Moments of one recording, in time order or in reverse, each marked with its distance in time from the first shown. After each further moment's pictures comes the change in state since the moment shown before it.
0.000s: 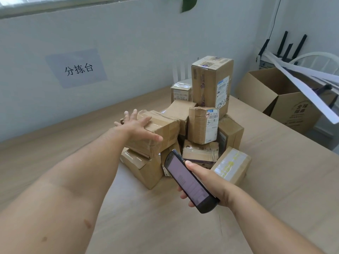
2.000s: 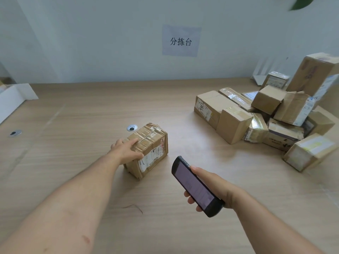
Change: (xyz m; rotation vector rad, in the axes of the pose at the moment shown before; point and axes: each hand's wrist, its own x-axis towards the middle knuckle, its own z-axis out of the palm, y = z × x) left_hand -0.329 -0.365 0.156 -0.397 0.074 -0.470; right_hand -0.049 0.137 0.314 -0.373 -0.181 0.159
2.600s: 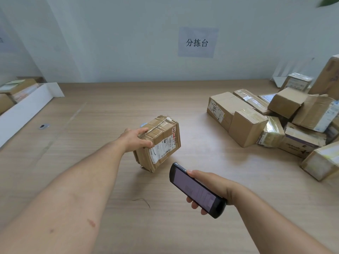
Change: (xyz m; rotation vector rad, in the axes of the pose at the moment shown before) left_hand -0.018 0.010 -0.032 -0.199 0.041 0.012; right_hand 0.006 -0.011 0.002 -0.219 -0.164 0.075
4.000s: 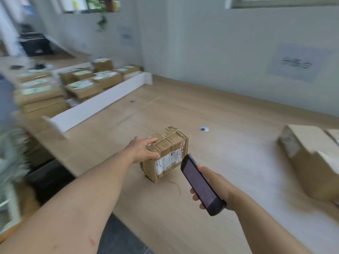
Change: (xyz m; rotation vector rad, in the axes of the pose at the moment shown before) left_hand -0.157 -0.095 0.007 -0.117 0.316 -0.329; right_hand 0.010 -0.037 0.056 -0.187 -0.164 -0.125
